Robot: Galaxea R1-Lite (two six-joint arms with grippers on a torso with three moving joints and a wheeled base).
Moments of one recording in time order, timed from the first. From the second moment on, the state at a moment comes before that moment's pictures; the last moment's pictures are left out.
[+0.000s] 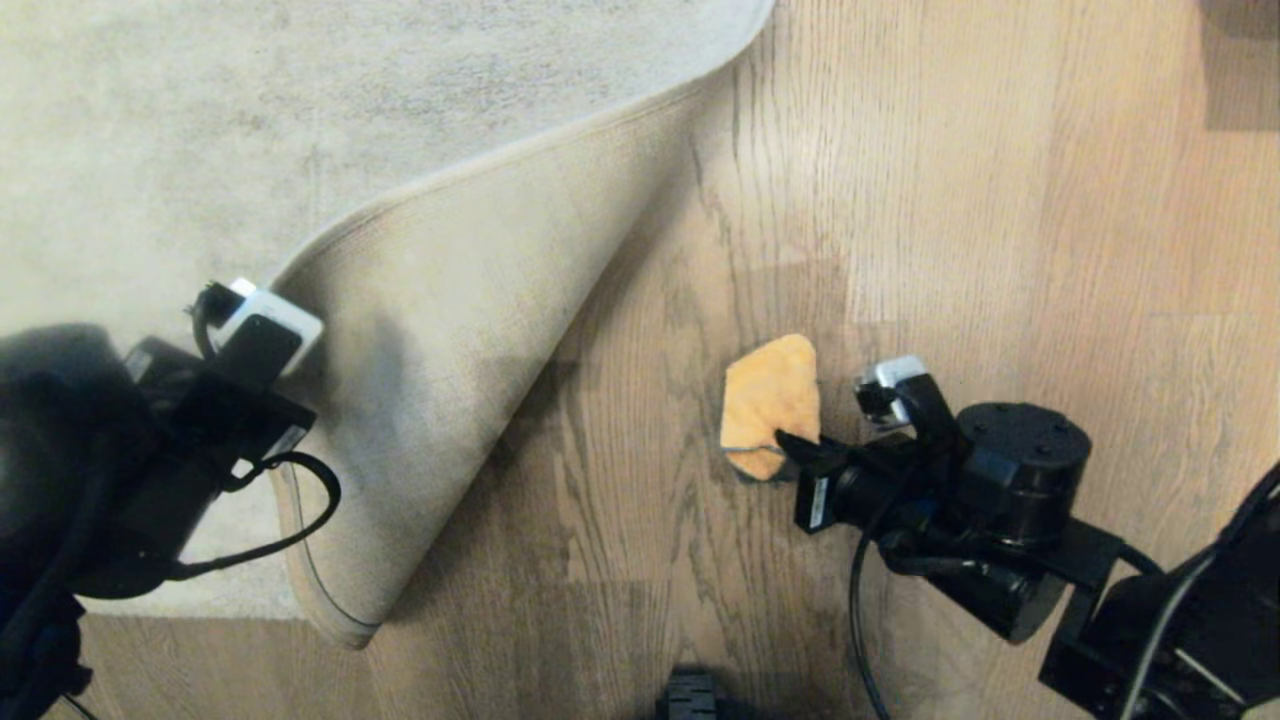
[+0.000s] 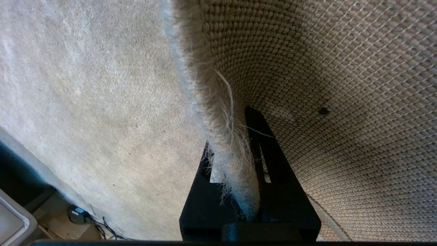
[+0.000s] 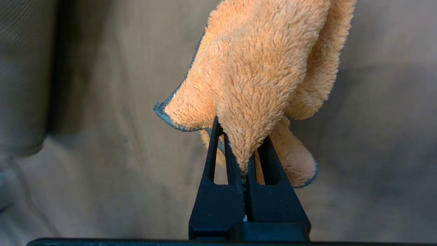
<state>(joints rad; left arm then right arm) -0.15 1.54 -0.44 -1.08 0.43 0.79 0.67 1.88 -0.52 -1.25 -0.16 0.08</state>
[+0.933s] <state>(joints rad) -0.15 1.55 -0.43 -1.08 0.43 0.79 0.82 2.34 -0.77 -1.44 -0.16 0.08</state>
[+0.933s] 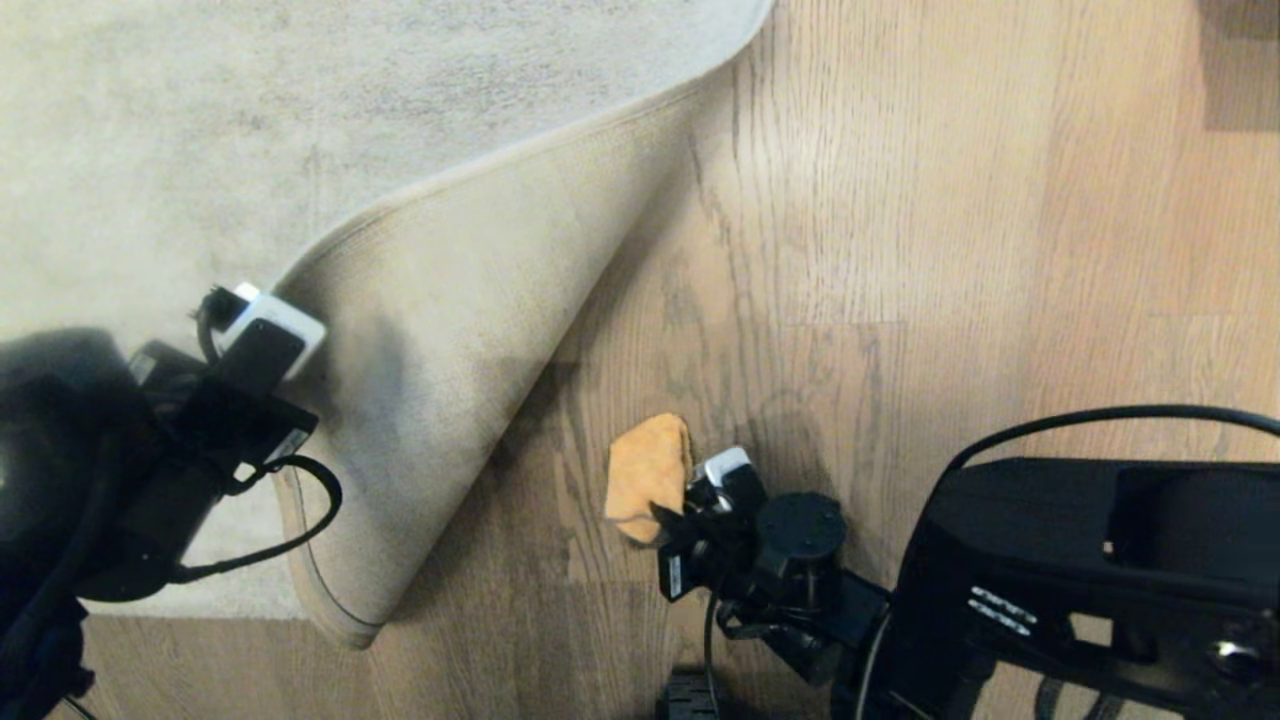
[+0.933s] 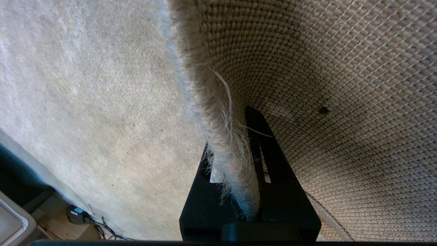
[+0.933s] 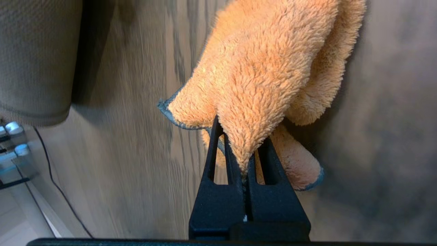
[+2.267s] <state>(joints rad) -0.15 1.55 -0.42 -1.08 0.43 0.79 0.68 2.28 -1.50 -0.87 -0.16 0.08</state>
